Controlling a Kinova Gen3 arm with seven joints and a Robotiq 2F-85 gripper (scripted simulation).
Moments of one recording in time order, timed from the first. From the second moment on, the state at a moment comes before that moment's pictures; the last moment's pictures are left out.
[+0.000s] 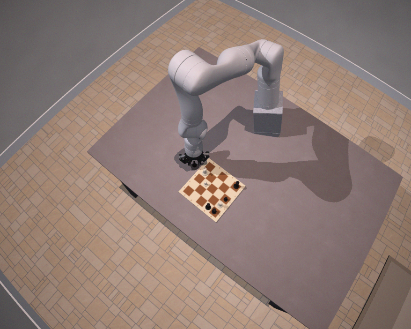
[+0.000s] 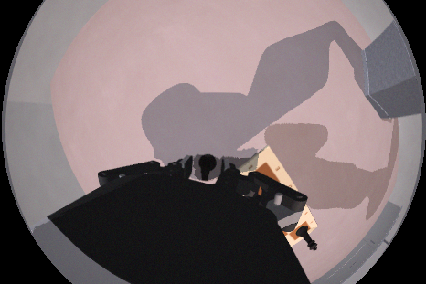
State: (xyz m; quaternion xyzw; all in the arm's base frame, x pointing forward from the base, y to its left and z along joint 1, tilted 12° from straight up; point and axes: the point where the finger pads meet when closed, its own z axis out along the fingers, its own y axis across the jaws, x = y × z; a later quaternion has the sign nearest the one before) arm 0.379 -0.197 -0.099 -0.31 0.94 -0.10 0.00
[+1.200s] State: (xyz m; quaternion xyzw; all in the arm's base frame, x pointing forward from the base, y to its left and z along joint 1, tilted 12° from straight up) arm 0.370 -0.177 -0.018 -0.32 0.94 -0.10 0.00
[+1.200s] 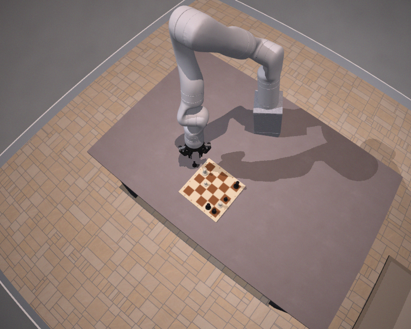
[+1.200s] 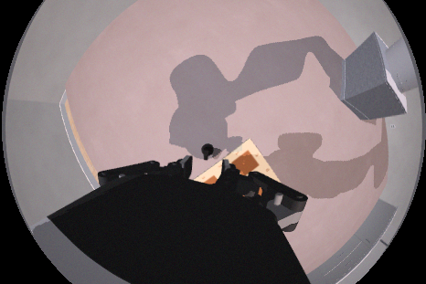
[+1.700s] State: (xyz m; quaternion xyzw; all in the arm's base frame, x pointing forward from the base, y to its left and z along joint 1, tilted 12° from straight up) arm 0.373 -0.180 -0.011 -0.31 0.94 -0.10 0.00
